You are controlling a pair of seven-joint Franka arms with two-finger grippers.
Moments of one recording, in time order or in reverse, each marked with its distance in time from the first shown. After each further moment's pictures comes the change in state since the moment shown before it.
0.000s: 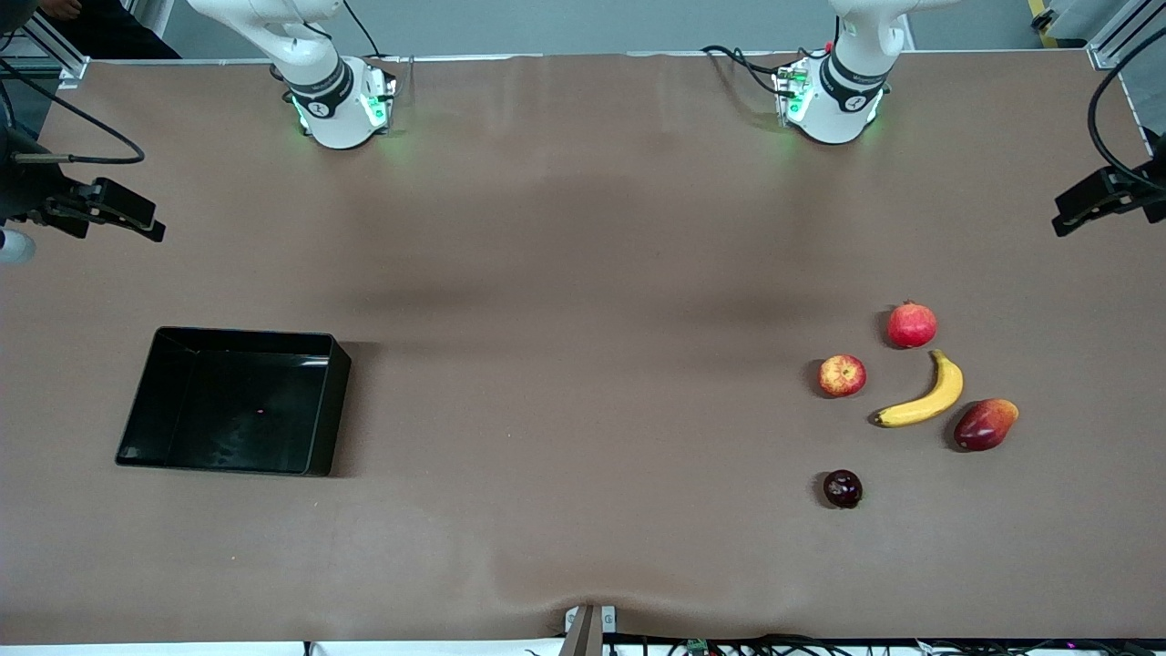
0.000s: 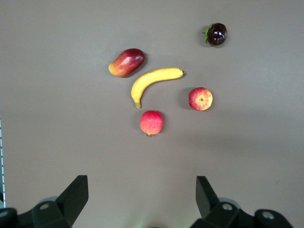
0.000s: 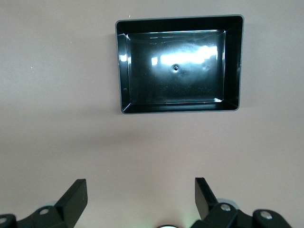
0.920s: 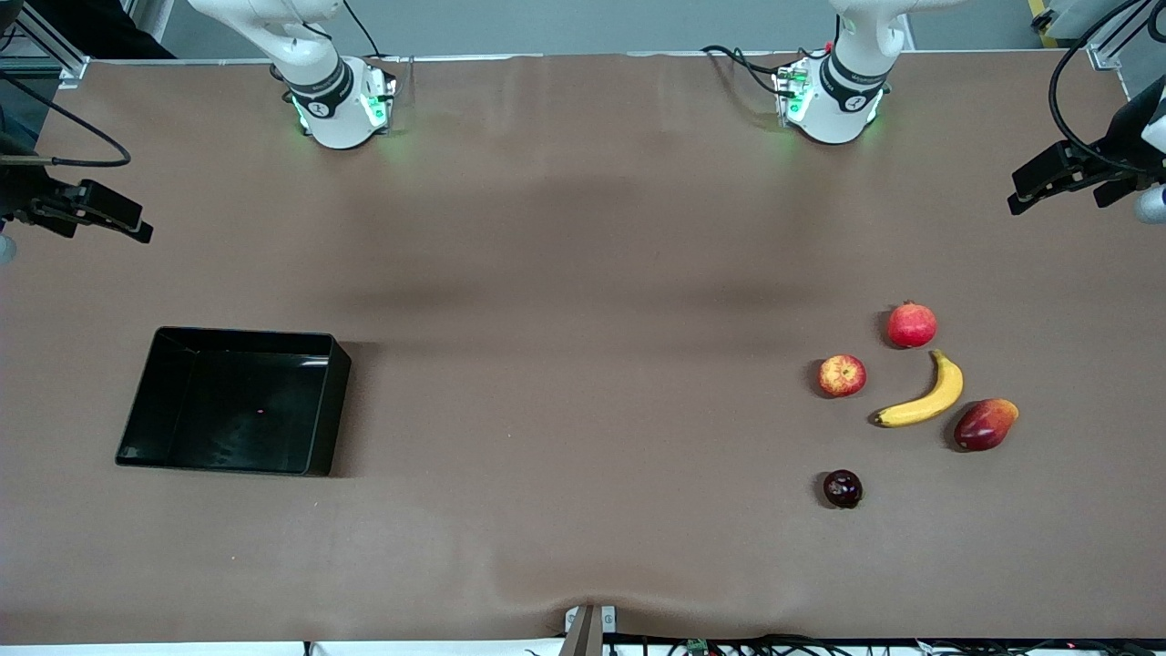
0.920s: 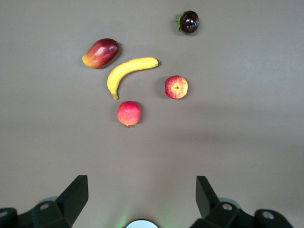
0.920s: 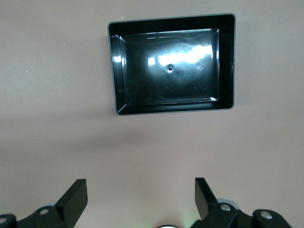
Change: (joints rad) left arm -0.025 -0.054 0.002 -0.060 -0.085 0.000 -0.003; right arm -0.019 0.001 -0.007 0.000 -0.001 0.000 0.000
